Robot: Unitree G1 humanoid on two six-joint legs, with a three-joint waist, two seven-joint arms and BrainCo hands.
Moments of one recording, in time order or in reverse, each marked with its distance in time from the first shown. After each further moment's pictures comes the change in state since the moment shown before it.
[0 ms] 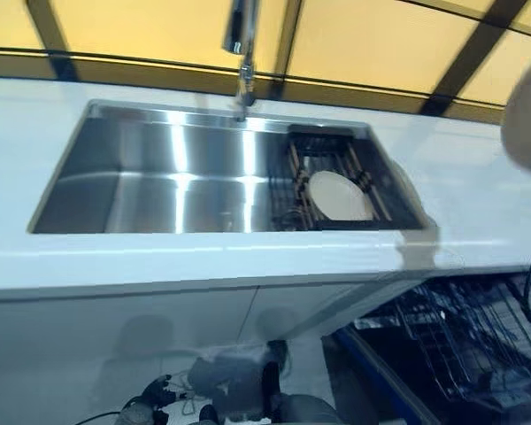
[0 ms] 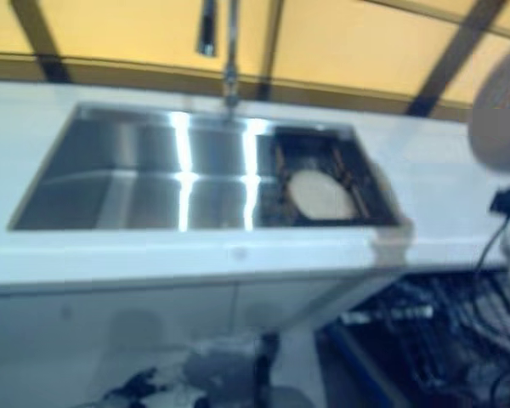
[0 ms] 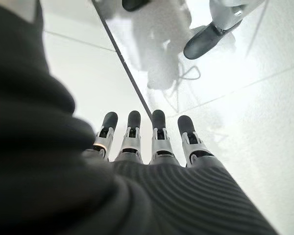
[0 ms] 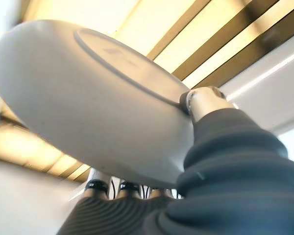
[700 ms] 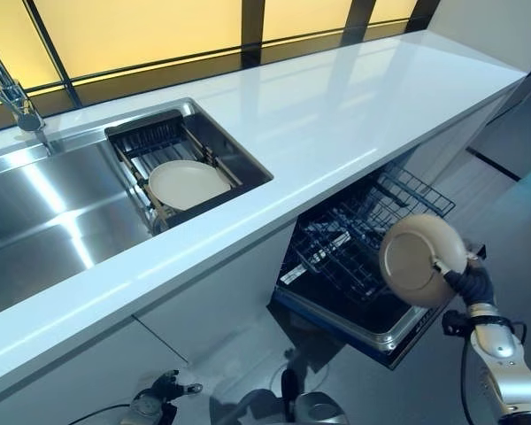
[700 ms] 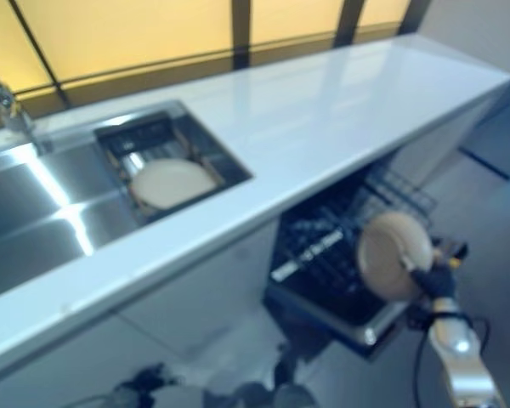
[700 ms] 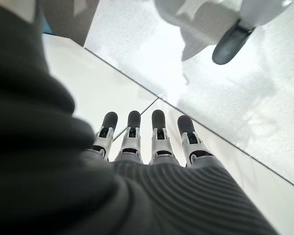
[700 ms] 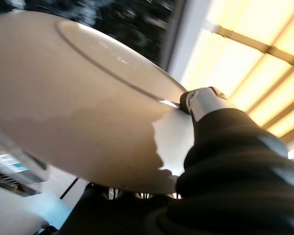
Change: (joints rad) left arm -0.073 -0.026 -0.013 0.041 0.014 -0.001 -0.002; right arm 0.196 0.187 0.216 0.092 -0.177 -0.022 0.341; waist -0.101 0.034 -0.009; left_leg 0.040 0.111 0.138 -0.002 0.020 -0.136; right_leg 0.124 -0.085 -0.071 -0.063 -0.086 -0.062
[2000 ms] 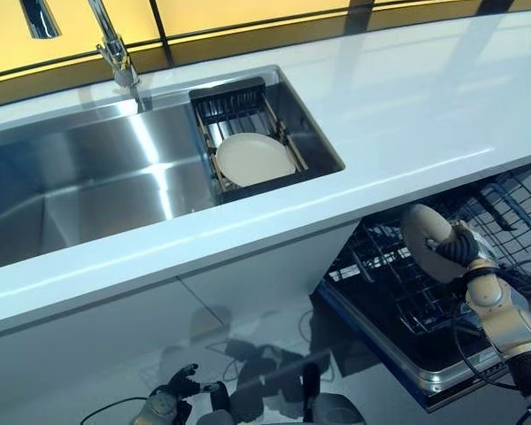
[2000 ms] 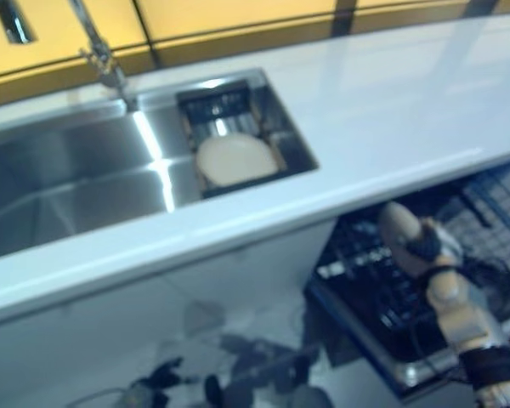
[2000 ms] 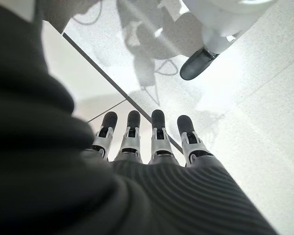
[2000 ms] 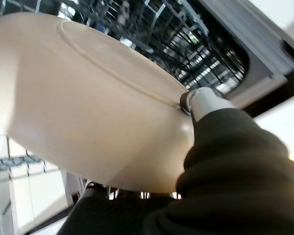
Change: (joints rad) left arm 0.010 -0.038 -0.042 -0.091 0.061 -0.011 -0.013; right arm -0.339 -0.193 0.202 0.131 -0.398 0.305 0.024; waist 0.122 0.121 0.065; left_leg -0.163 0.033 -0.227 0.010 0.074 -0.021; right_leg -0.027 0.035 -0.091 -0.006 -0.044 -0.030
